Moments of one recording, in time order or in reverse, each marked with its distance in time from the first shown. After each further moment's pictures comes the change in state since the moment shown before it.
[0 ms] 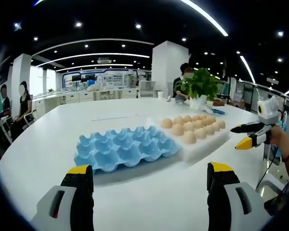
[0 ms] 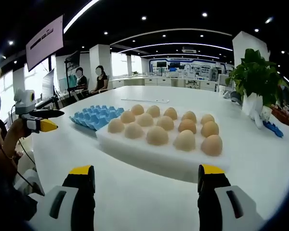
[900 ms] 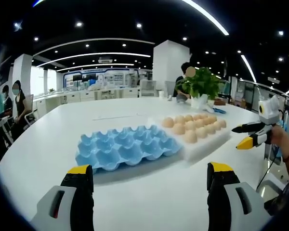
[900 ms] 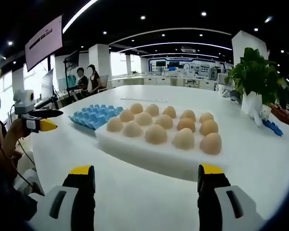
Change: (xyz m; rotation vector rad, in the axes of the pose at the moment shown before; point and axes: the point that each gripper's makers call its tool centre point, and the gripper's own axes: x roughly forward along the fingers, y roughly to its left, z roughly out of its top) left arm 0.000 0.000 -0.003 -0.003 0.011 0.006; right arm -0.001 -0.002 -0.003 0.001 0.008 -0.004
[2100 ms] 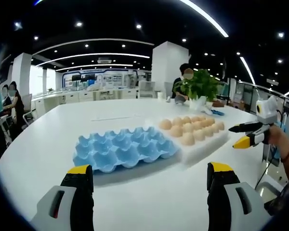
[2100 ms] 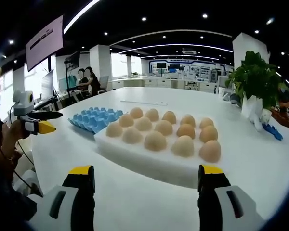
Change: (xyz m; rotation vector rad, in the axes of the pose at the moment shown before) left arm 0.000 -0.006 0.004 -0.006 -0.006 -0.018; right arm 0.003 -0.001 0.012 -0.017 -0.010 0.001
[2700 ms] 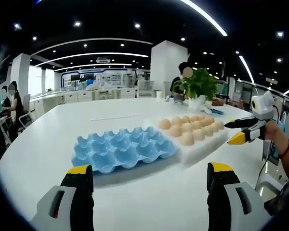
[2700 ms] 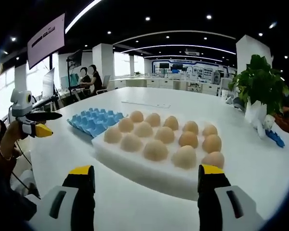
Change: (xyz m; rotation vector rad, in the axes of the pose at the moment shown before) left arm 0.003 0.000 0.000 0.007 0.007 -0.006; right arm 0.016 -0.003 0.013 -0.028 0.003 0.012
